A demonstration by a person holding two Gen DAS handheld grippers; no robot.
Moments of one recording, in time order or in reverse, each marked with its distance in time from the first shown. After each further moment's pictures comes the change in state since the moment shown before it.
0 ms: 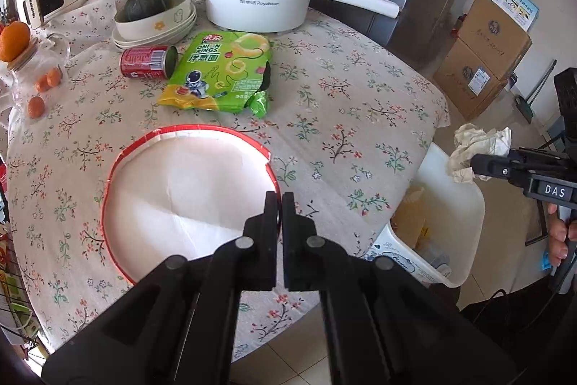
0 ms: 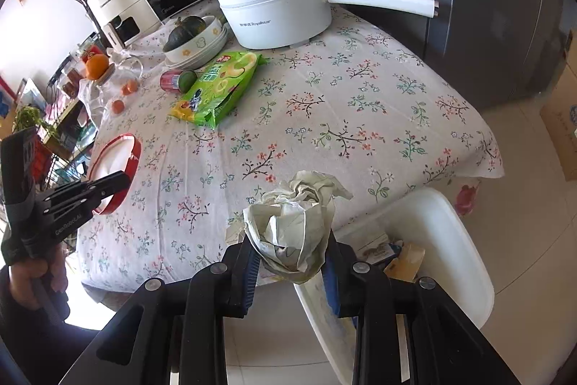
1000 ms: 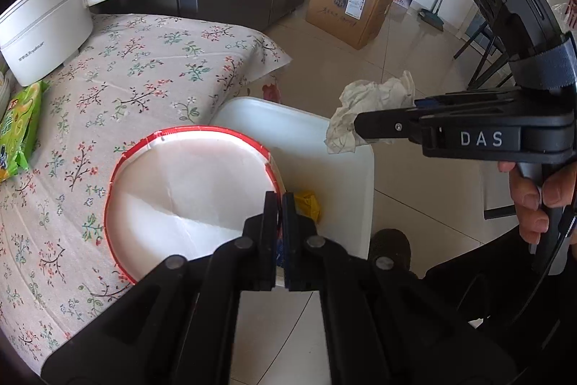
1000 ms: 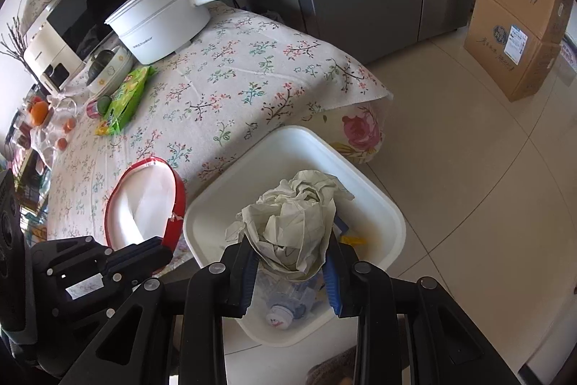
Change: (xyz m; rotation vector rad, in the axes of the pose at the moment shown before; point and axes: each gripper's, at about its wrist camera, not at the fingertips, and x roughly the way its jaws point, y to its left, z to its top) left arm 0.053 -0.222 -0.023 0.384 0.077 -0.280; right arm -0.044 -0.127 -0.082 0.260 -0.003 -0.159
